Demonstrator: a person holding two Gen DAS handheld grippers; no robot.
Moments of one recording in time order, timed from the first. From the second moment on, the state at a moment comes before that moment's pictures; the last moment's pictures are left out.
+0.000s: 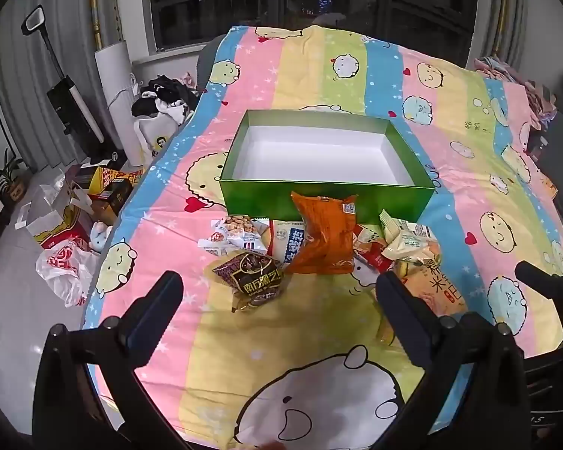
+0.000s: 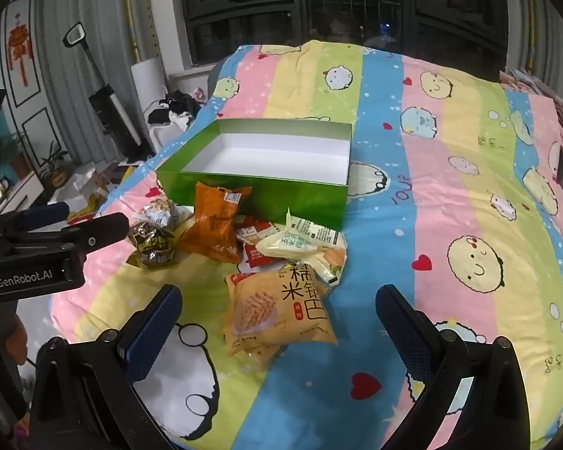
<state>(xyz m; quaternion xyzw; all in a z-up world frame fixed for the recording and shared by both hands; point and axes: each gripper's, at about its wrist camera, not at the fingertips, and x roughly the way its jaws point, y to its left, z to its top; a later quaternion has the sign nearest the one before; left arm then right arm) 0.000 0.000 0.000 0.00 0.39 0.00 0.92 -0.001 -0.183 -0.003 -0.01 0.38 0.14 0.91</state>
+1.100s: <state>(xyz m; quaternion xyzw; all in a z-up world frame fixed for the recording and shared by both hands) -0.005 -0.010 0.008 0.01 0.38 -0.01 0.93 -0.006 -0.184 0.007 -0.02 0.36 0.15 0.92</state>
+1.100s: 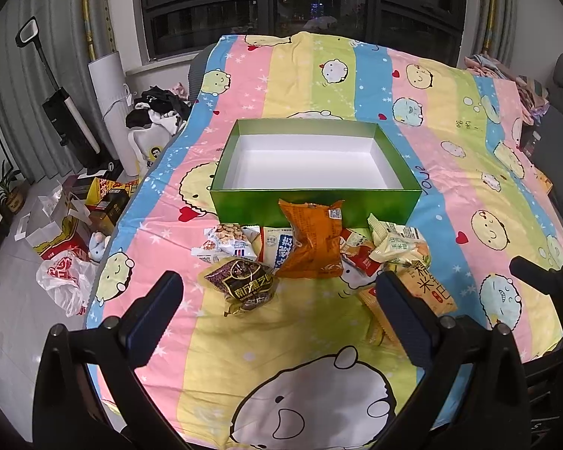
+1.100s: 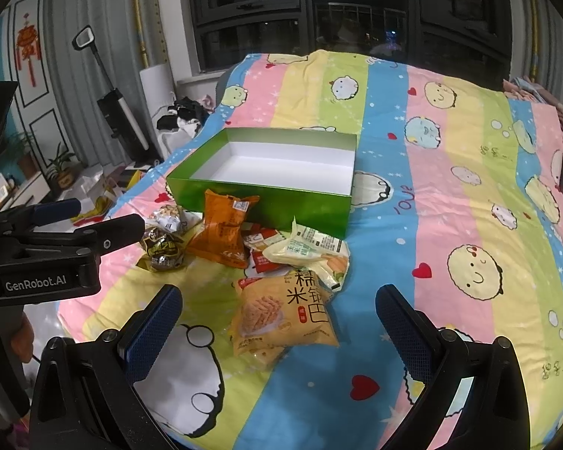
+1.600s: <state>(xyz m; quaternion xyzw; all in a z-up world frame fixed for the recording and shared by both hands) -0.001 -0.016 0.002 0.00 0.39 -0.03 0.92 -0.005 -0.189 -0.002 -0.01 0.37 0.16 0.92</state>
